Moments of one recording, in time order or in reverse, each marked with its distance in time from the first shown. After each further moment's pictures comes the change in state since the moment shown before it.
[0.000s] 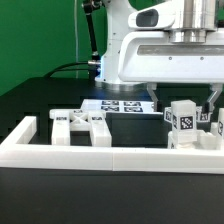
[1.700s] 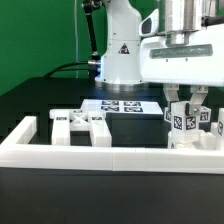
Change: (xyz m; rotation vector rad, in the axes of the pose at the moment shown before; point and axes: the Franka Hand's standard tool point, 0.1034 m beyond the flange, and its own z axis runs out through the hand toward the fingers) arm -0.001 -0.002 0.002 0.011 -0.005 1.017
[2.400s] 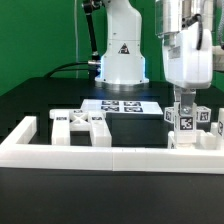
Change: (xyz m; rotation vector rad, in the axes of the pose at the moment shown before) arm -0.001 0.002 0.001 -0.003 -0.024 0.504
